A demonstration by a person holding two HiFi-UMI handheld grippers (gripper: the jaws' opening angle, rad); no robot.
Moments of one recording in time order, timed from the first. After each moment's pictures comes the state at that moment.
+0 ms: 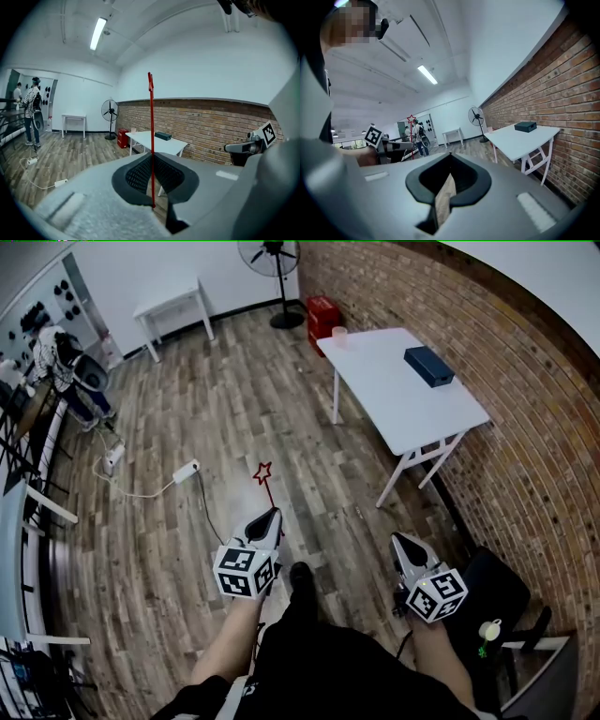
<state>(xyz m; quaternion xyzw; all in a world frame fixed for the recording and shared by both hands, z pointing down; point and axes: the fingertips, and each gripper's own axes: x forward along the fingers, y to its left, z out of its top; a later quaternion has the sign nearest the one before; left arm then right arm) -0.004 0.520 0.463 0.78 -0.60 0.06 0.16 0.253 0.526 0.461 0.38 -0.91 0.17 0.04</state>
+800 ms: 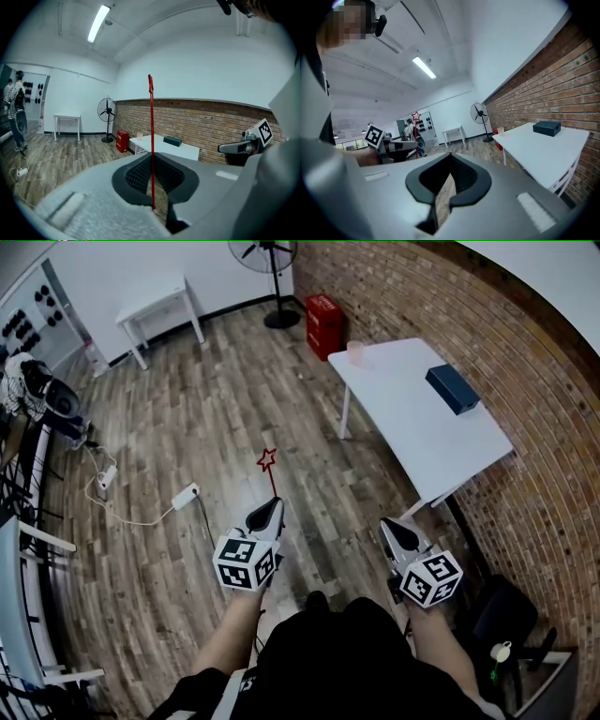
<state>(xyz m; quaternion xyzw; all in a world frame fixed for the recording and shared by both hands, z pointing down) -0.134 0.301 0.456 0.80 -0.57 0.06 0.16 0.087 0.312 0.454 0.36 -0.91 0.18 0.06</state>
